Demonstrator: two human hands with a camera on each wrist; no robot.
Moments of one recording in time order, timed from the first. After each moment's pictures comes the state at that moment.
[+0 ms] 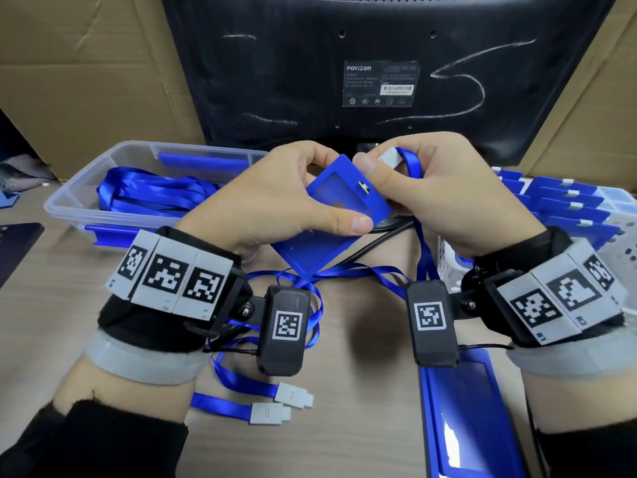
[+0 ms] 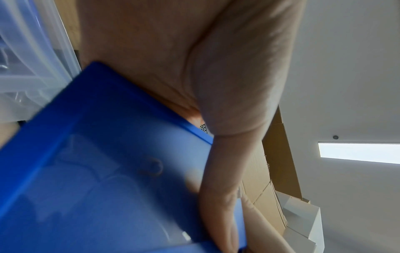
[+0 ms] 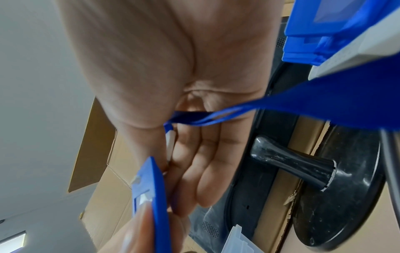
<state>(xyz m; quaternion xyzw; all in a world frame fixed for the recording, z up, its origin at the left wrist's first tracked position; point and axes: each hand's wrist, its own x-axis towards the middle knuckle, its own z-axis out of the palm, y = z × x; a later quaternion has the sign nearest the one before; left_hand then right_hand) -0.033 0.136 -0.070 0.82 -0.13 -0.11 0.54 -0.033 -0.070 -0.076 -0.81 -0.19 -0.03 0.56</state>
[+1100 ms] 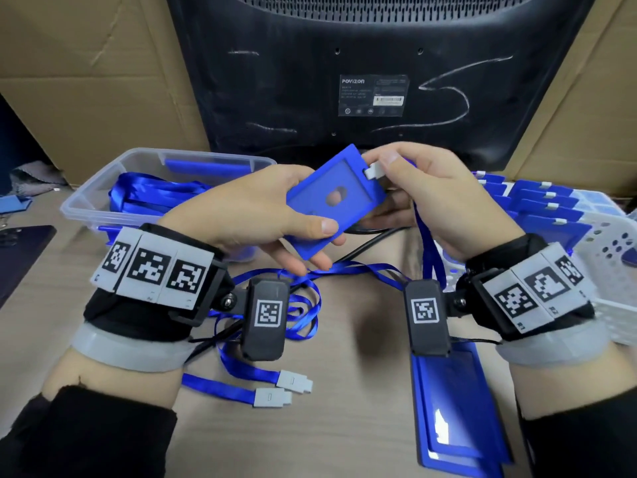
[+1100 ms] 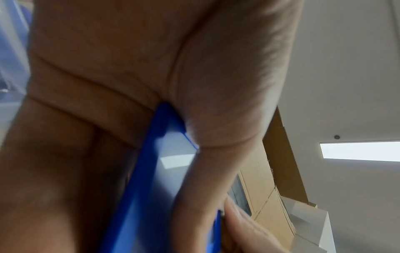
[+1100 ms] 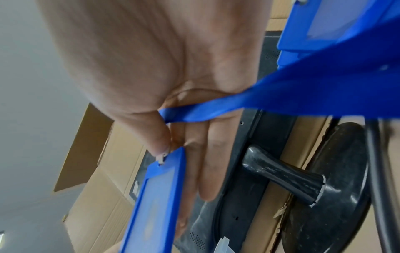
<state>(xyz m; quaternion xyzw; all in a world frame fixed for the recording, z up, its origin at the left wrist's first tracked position) -0.041 0.153 -0.064 0.82 -0.16 -0.23 0.50 -0.038 -0.078 -0.081 -0.77 -0.15 0.02 0.62</state>
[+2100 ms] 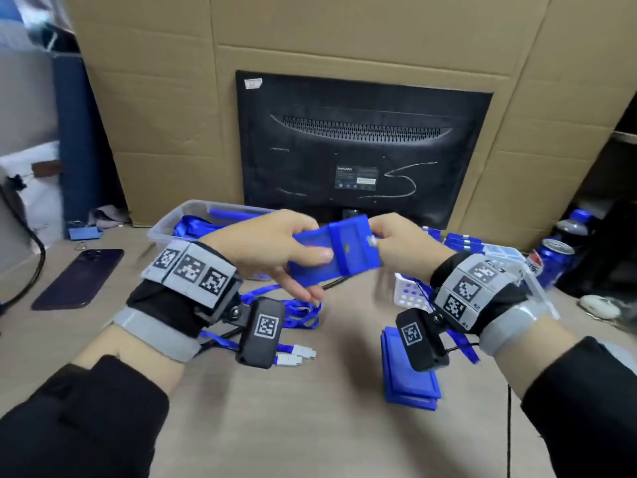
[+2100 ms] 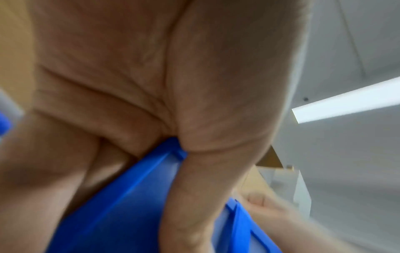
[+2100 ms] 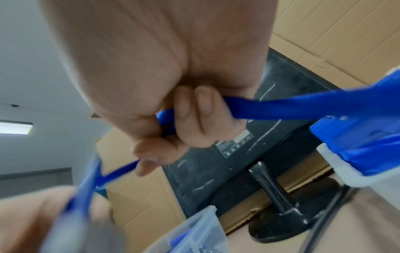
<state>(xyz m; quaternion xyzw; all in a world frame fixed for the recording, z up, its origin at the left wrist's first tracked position) -0.136 0.179 -0.022 0.81 -0.17 -0.22 0.52 -0.116 -0.054 -0.034 -0.93 -0.18 -0.03 0.32</state>
